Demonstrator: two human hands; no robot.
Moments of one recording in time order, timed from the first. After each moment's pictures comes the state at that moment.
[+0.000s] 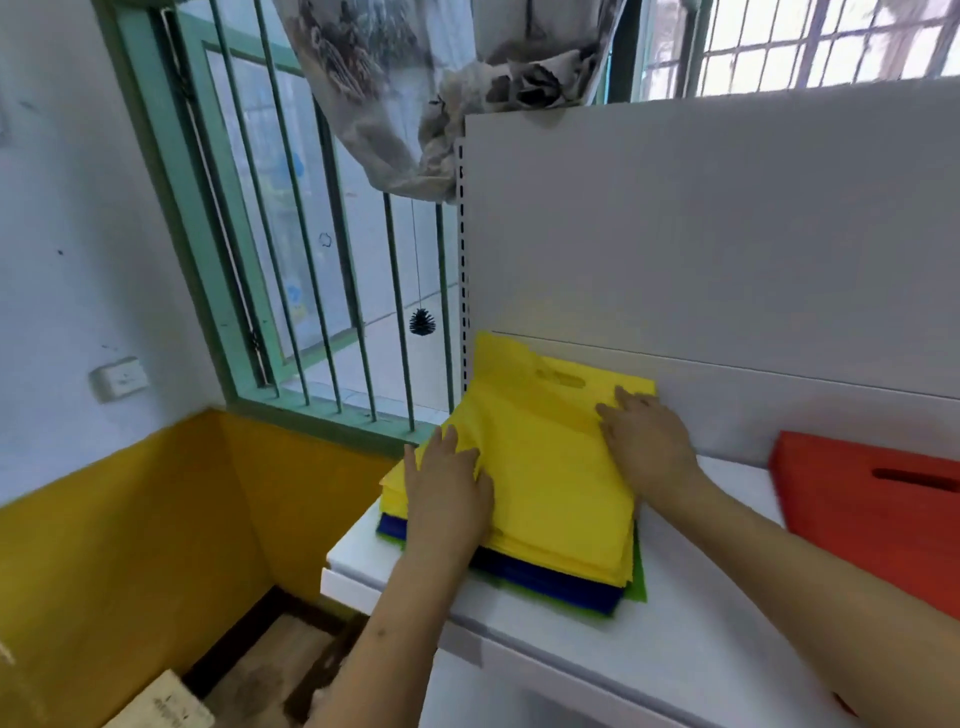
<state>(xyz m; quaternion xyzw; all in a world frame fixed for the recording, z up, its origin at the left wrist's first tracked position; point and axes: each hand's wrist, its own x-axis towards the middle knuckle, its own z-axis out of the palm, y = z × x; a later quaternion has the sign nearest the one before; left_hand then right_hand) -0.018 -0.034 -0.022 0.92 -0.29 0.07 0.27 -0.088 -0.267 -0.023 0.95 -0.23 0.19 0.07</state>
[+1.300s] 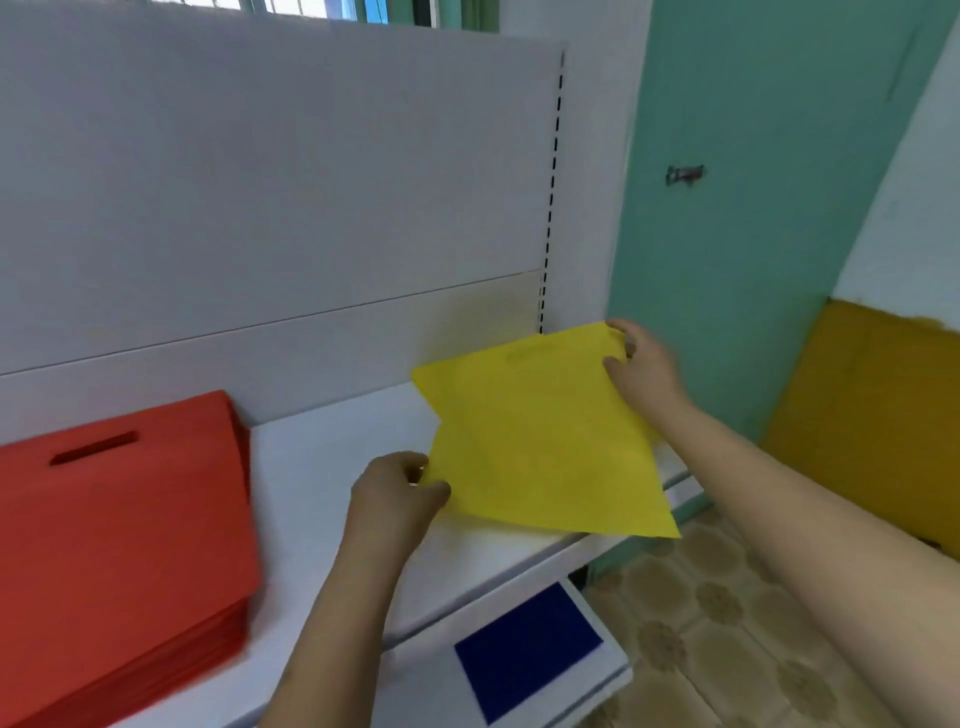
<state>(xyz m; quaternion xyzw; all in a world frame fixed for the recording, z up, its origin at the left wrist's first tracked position) -0.564 -0.399 -0.047 0.73 -0.51 -0.29 0.35 -0.829 -0.553 -0.030 0.64 -0.61 0.43 -0.18</state>
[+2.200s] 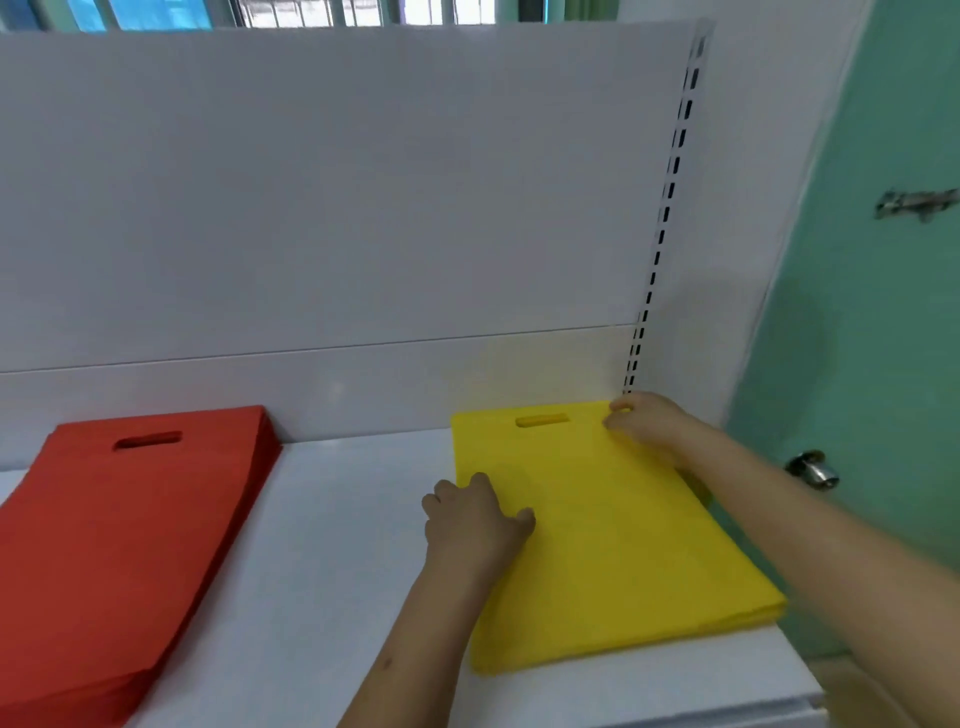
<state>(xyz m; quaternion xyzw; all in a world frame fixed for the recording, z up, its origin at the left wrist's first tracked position) -0.652 -0.532 -0.049 0.85 -0.45 -0.19 0.17 -0.797 -0.742 -0.042 0.77 -0.55 0.09 -0.30</state>
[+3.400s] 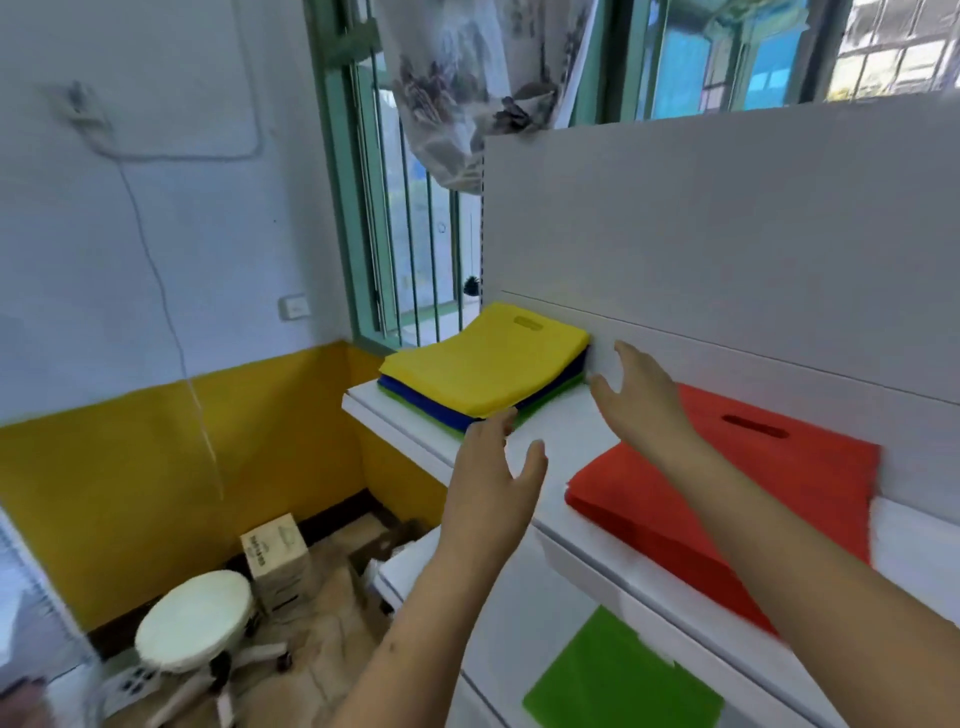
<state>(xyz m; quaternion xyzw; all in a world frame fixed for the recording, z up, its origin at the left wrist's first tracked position) -0.384 -0.106 -0.016 0.84 -0.18 0.15 0.50 -0.351 -0.291 0.033 0.93 -0.10 0.25 -0.25</state>
